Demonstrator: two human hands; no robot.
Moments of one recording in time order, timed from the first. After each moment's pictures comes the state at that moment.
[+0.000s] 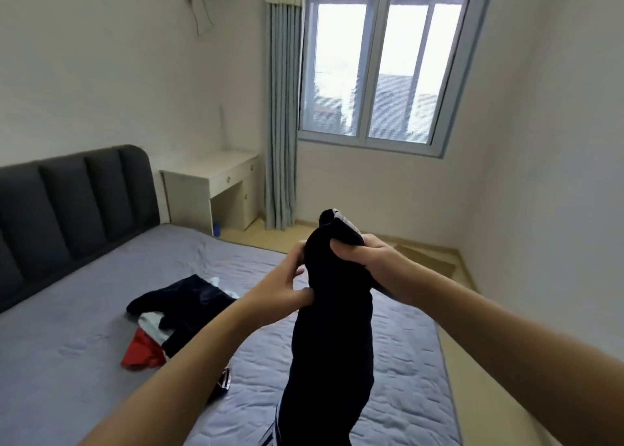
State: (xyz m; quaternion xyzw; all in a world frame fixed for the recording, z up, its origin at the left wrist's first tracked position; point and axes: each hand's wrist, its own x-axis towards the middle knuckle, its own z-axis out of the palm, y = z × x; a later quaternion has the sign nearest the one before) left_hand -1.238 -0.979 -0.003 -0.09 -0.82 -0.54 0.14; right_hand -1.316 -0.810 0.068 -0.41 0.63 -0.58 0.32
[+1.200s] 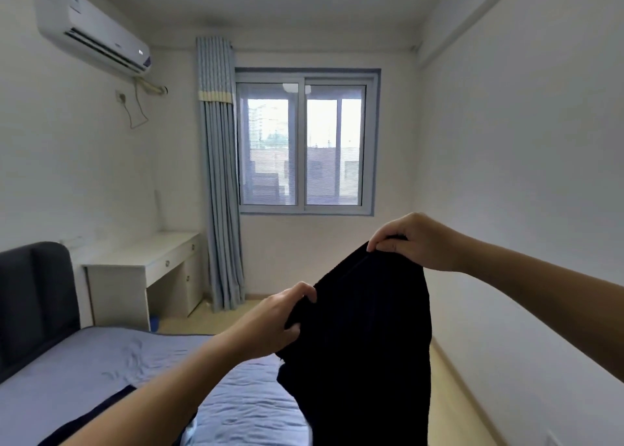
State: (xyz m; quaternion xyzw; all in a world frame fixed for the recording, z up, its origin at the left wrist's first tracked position) left_hand -1.278 -0.976 0.059 -0.22 -0.93 -0.22 0.18; right_hand -1.341 -0.702 0.192 -0.46 0.85 -0.23 -0.12
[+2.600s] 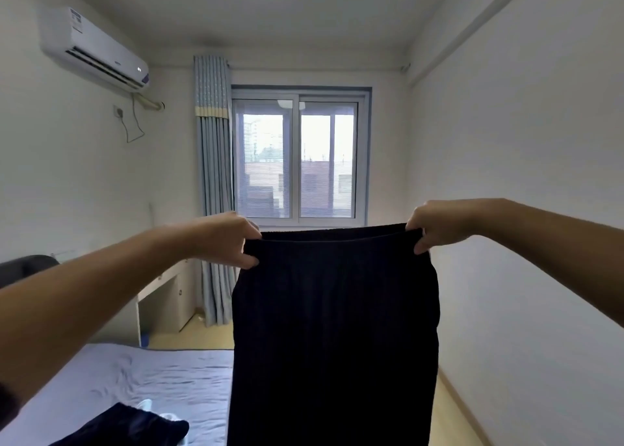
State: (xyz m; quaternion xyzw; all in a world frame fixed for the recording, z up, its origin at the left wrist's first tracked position) left_hand -1.252 -1.023 0.218 -0.18 -0.97 0.09 0.14; right_hand -1.346 -0.657 0.253 -0.33 0.94 0.07 -0.05
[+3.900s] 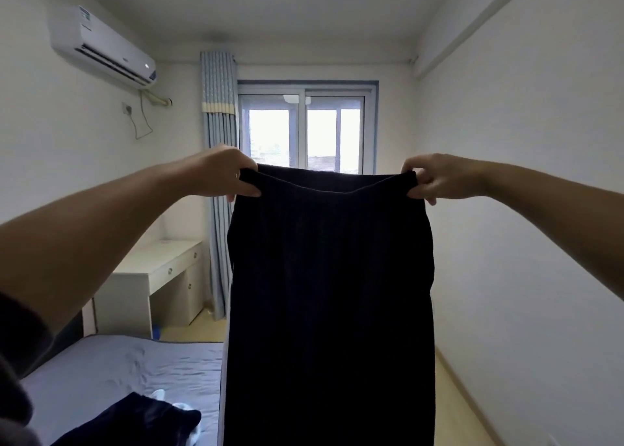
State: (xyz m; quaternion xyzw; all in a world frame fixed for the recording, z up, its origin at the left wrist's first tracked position) left_hand -1.253 -1.055 0.291 -0.14 -0.96 0.00 0.26; right_hand -1.339 -0.666 0.292 -0.36 0.91 -0.16 -0.12
